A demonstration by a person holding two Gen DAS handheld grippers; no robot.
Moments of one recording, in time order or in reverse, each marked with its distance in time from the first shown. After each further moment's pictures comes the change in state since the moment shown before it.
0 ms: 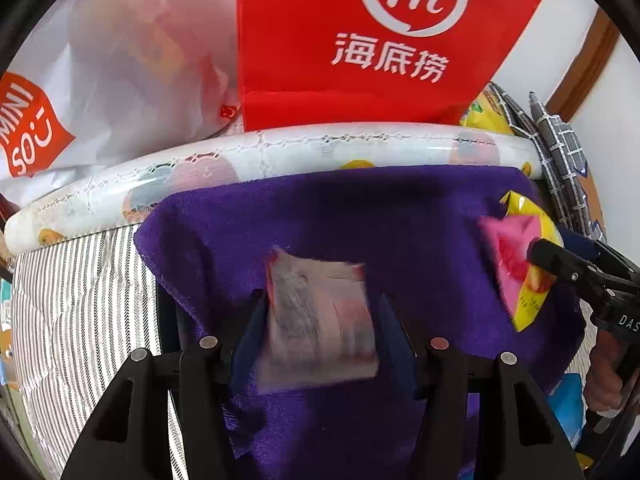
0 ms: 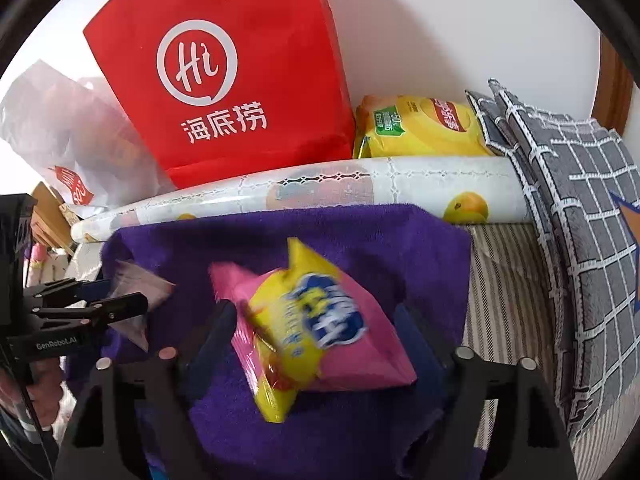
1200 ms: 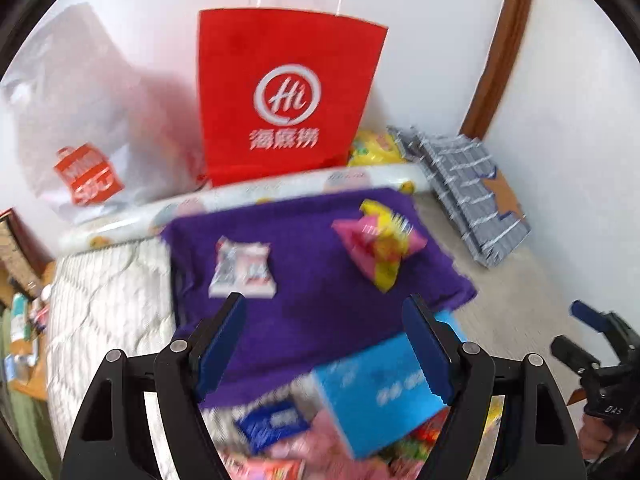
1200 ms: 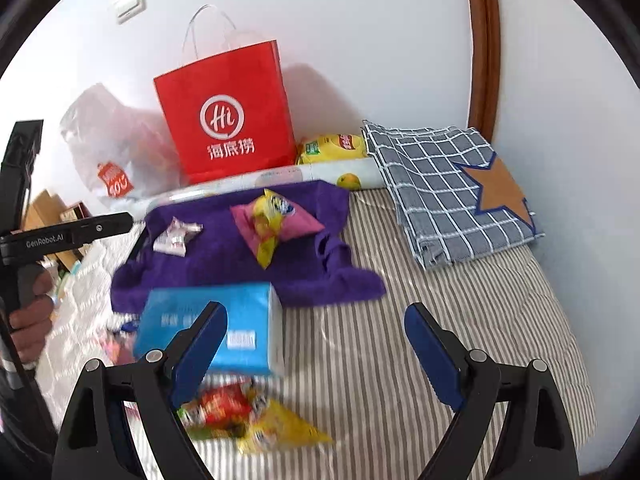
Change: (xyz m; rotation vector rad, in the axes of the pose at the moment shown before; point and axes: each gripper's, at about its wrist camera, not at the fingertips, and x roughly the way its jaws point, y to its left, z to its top) left arm -0.139 -0.065 -0.077 0.099 -0.205 -0.051; right arm -0.204 0.032 -0.143 0.042 -0.170 -0.205
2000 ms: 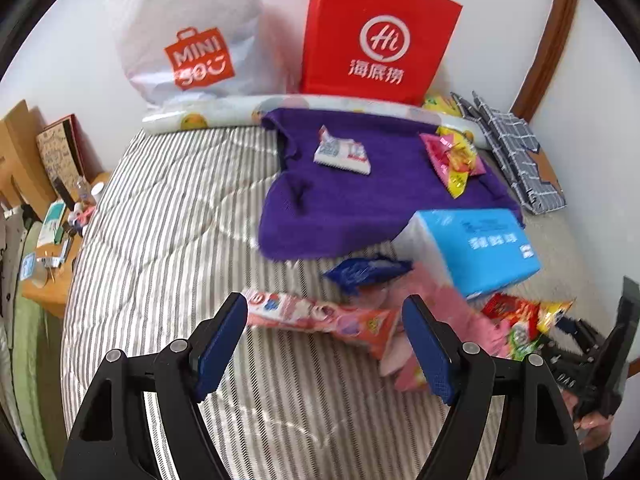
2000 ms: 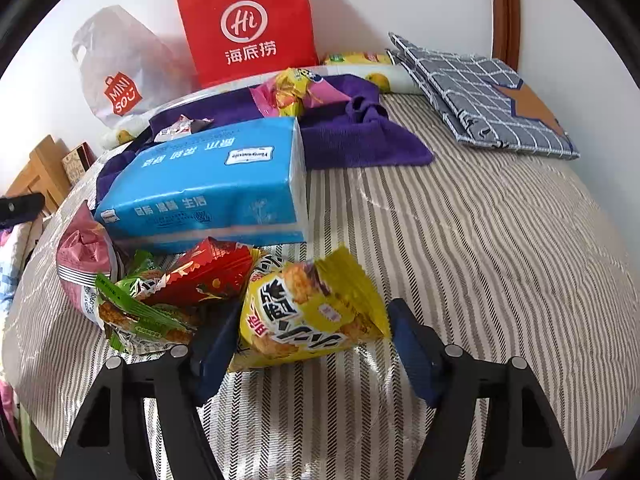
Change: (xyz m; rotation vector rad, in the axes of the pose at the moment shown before) left arm -0.033 0.066 -0.123 -0.145 0.050 0.106; right arm 0.061 0.017 -0.110 -0.037 0.098 0.049
